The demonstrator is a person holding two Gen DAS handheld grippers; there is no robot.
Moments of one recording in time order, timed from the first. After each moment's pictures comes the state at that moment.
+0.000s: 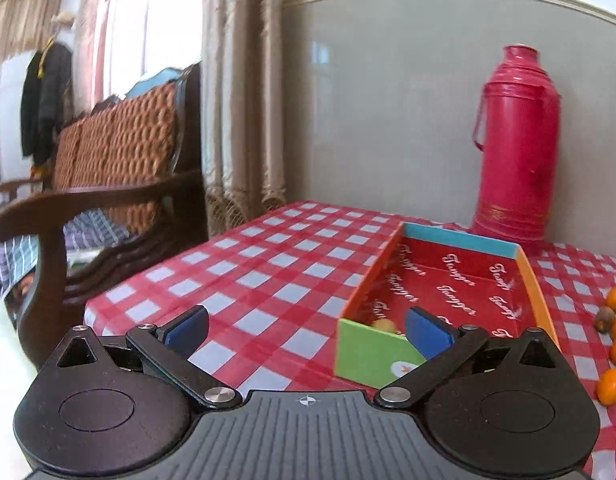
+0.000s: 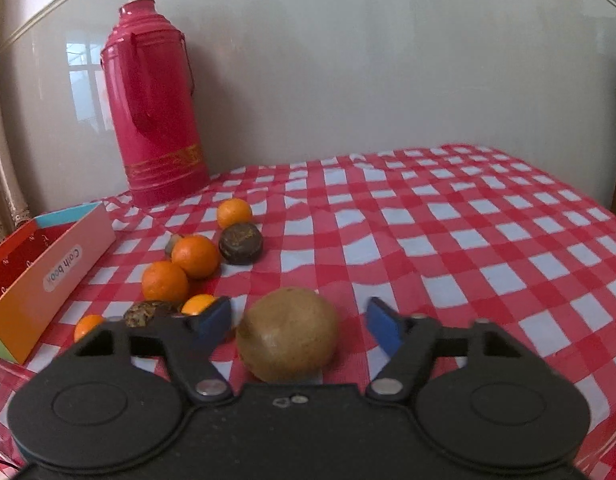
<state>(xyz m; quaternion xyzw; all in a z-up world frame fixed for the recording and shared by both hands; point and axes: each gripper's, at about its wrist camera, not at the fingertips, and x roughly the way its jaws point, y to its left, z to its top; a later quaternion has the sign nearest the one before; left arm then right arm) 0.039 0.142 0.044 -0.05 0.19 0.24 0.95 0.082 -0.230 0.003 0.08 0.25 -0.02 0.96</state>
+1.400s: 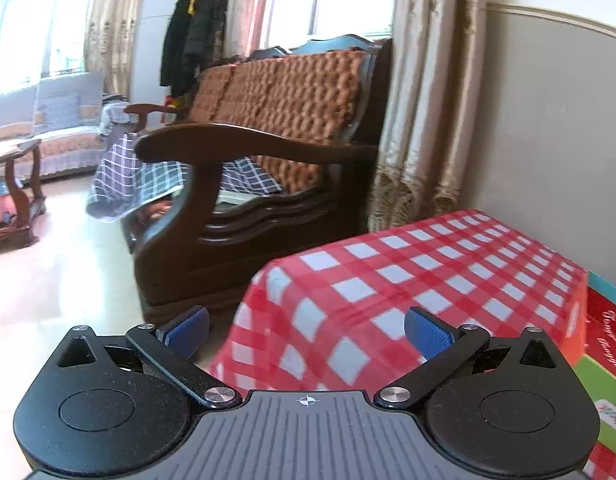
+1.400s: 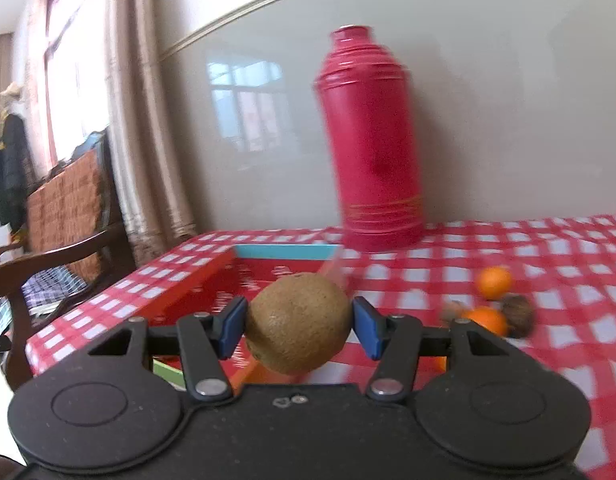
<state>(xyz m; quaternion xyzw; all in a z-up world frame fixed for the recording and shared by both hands) -0.028 0.272 0.024 -0.15 0.19 0.42 0.88 0.099 -0.075 0.056 0.05 0.18 0.21 0.96</state>
